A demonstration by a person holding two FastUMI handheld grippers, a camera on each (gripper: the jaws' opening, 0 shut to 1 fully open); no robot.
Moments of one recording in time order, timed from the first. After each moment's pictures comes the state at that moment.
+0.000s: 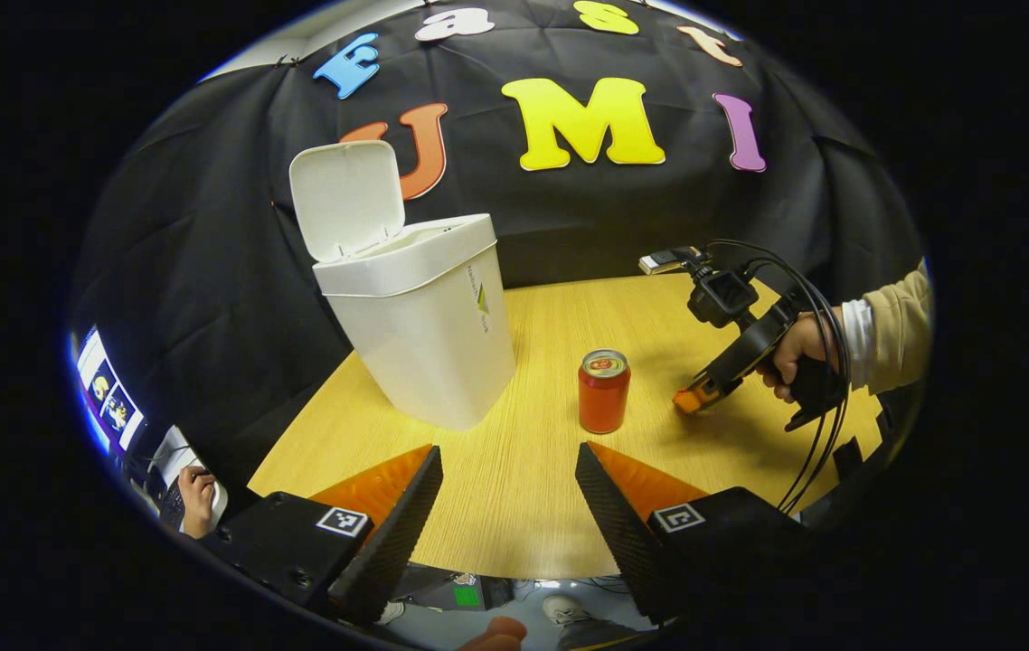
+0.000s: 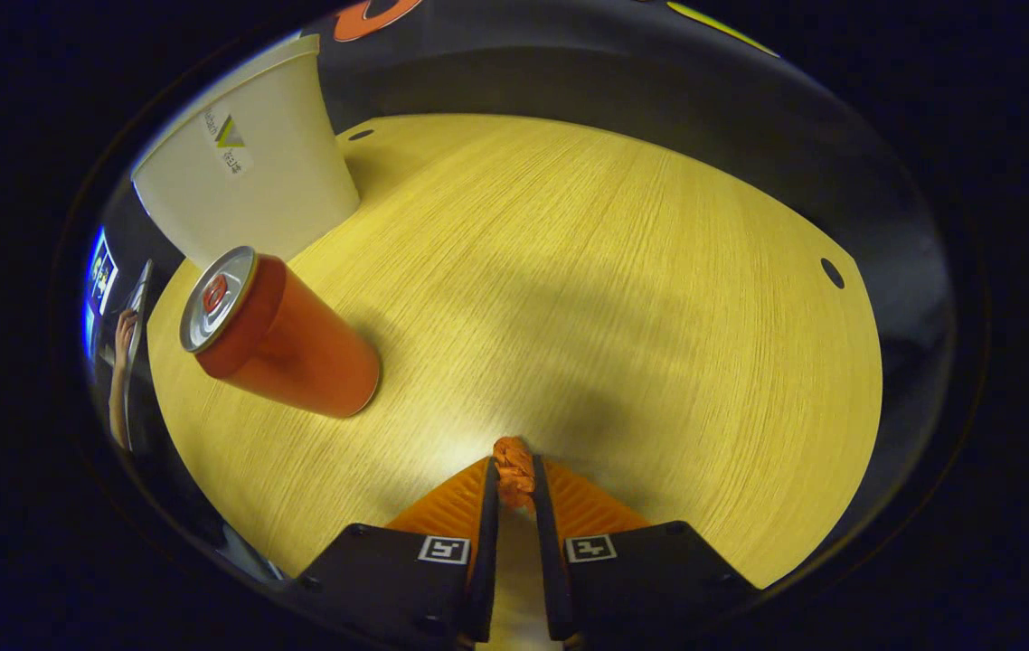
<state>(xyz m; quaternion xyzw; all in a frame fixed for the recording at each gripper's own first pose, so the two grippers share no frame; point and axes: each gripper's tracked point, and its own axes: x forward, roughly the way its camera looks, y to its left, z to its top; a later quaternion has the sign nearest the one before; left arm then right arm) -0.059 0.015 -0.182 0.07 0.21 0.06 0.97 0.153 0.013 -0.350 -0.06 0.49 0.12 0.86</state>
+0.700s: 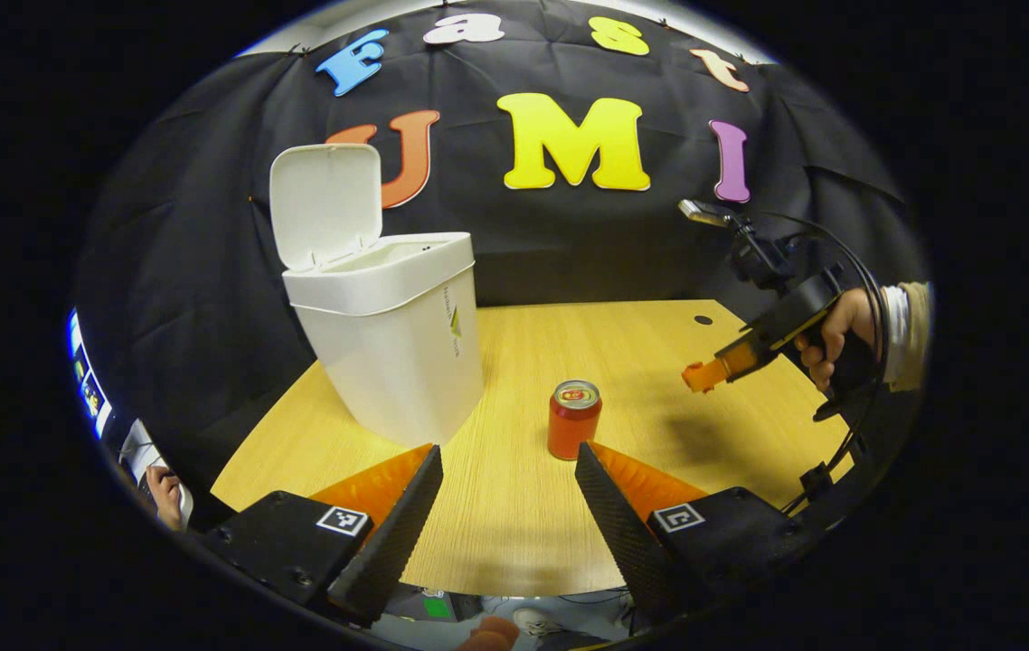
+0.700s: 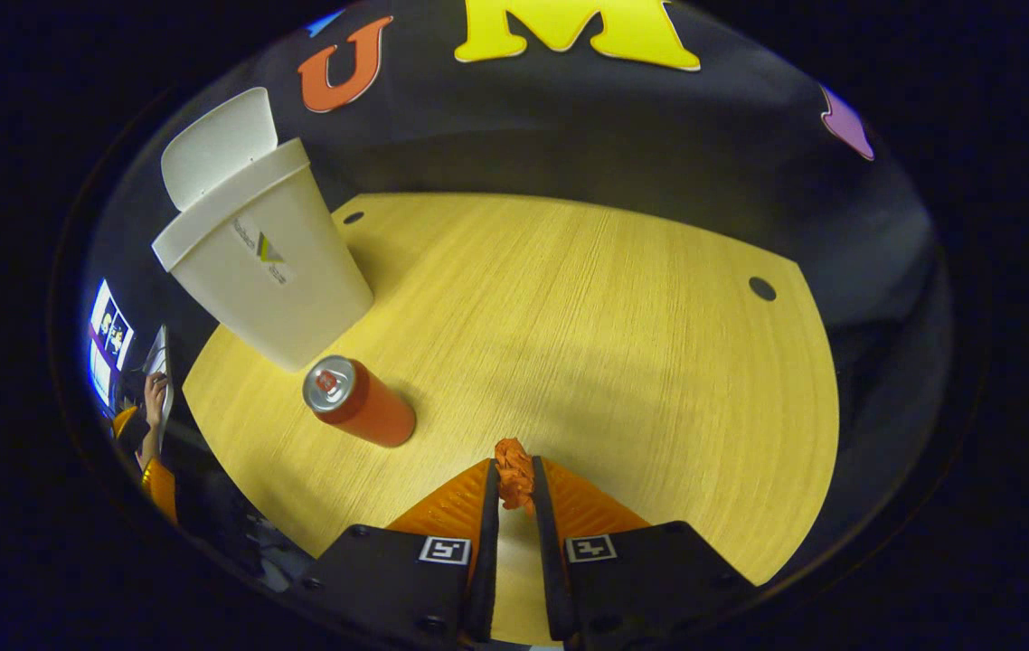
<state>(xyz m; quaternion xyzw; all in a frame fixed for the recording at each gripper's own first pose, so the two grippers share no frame) -0.031 -0.008 -0.158 0.05 0.17 -0.02 0.98 0.137 -0.019 -0.205 0.00 0.40 0.10 0.91</state>
